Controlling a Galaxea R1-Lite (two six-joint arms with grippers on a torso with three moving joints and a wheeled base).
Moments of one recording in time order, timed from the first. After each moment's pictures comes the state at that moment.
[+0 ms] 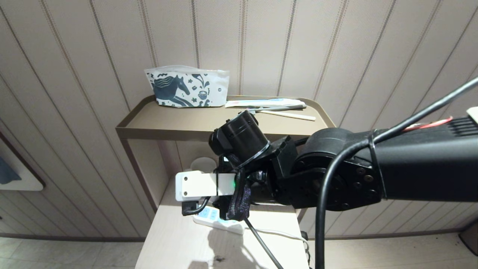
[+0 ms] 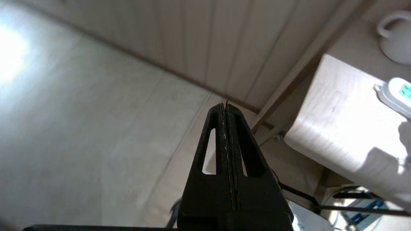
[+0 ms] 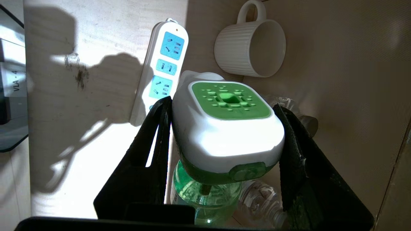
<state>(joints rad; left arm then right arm) 0.01 0.18 -0.36 0.59 0.33 -0.22 0.94 1.98 -1.58 0.24 -0.18 -0.91</state>
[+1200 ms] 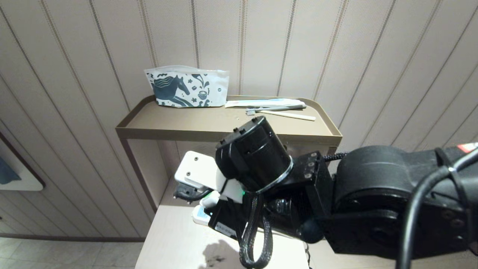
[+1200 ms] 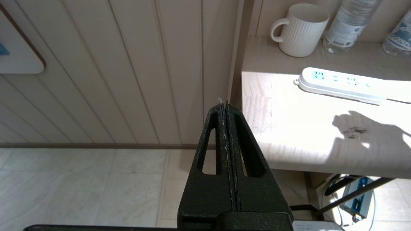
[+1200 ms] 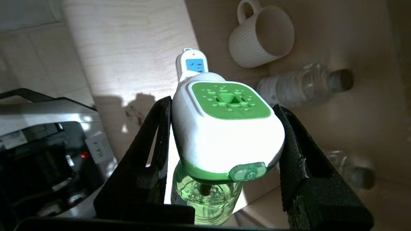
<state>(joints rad) 0.00 0.00 -0.09 0.23 -0.01 0.02 1.04 1.85 -1.39 0.11 -0.29 -0.39</state>
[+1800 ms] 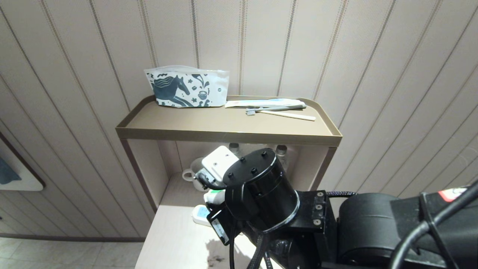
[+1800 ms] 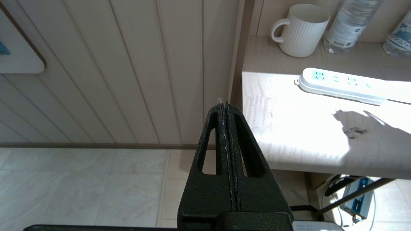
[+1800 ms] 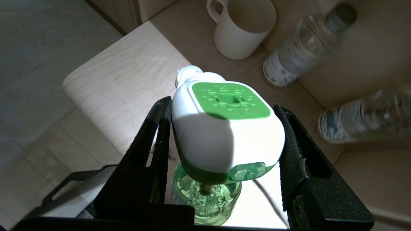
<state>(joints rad) 0.00 0.00 -0.09 0.23 -0.01 0.02 1.07 1.84 -1.17 -0.21 -0.47 0.04</state>
